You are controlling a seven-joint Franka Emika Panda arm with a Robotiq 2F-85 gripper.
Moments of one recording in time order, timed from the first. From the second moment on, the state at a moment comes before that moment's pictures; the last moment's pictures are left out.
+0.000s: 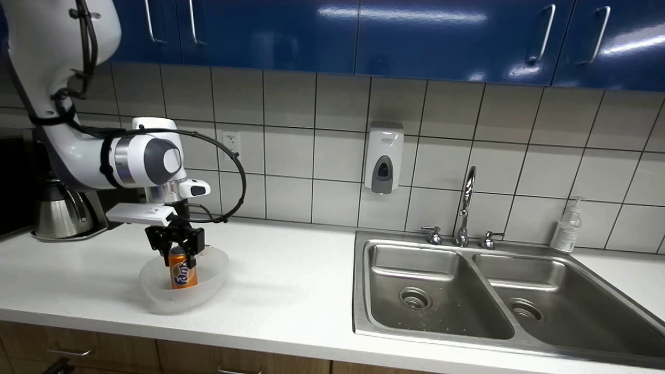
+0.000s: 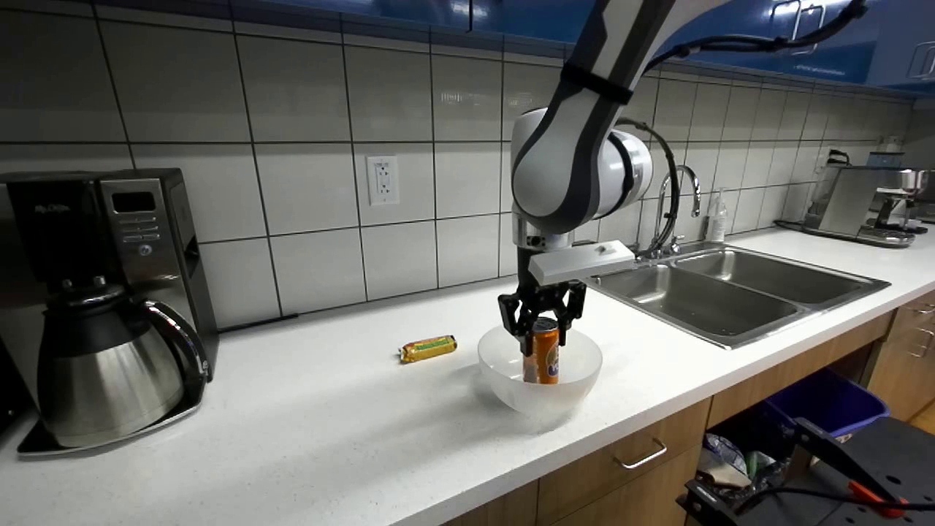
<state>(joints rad) 0.14 0.32 -0.01 -2.41 -0.15 2.72 0.30</state>
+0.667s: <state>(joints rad) 0.14 0.40 -0.01 -2.33 -0.14 2.71 0.29</state>
